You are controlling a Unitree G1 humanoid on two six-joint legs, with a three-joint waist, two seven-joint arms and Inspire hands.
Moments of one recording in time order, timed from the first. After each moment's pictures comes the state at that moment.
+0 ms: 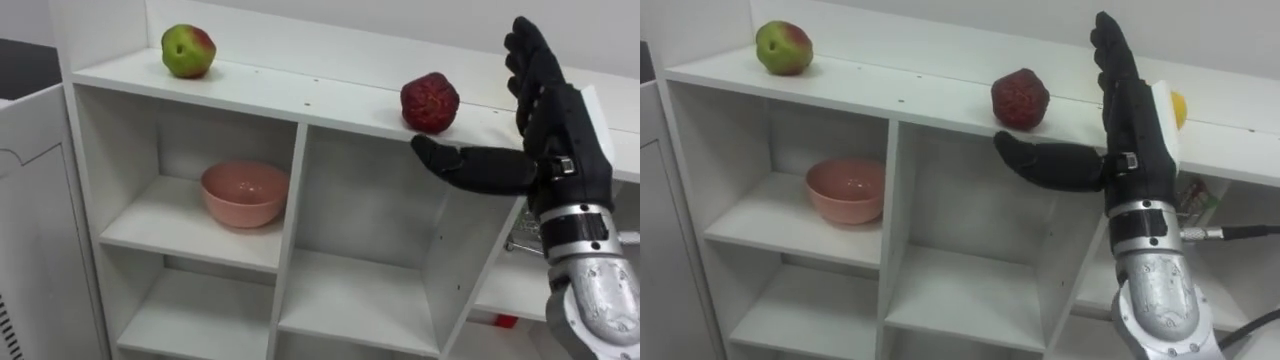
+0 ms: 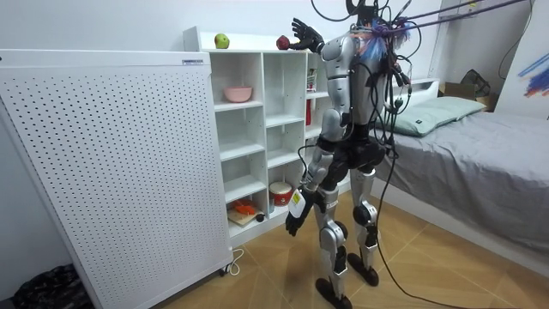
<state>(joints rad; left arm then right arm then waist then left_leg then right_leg) 0.22 0.22 0.06 1.06 0.45 0.11 0.16 -0.48 -0.42 0.04 -0.08 0.15 -0.03 -0.28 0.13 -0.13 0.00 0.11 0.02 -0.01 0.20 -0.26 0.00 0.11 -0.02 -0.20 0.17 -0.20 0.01</state>
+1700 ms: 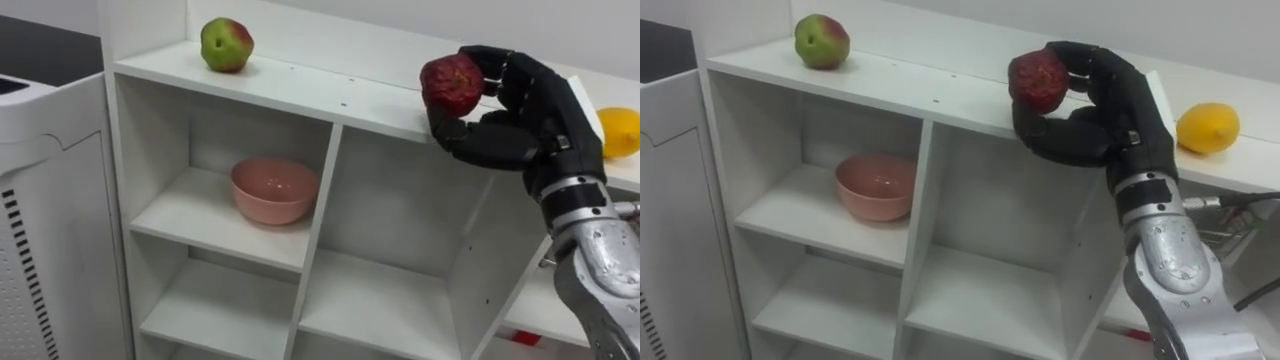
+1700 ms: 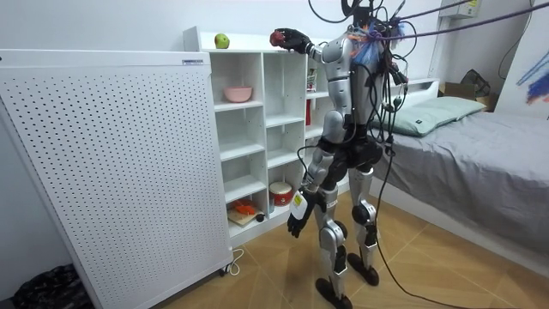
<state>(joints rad) 0.21 0.23 0.08 1.02 0.47 0.13 0.11 -0.59 -0.48 0.05 0.11 0.28 -0.02 -0.16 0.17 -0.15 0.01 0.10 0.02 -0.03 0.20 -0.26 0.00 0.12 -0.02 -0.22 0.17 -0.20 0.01</state>
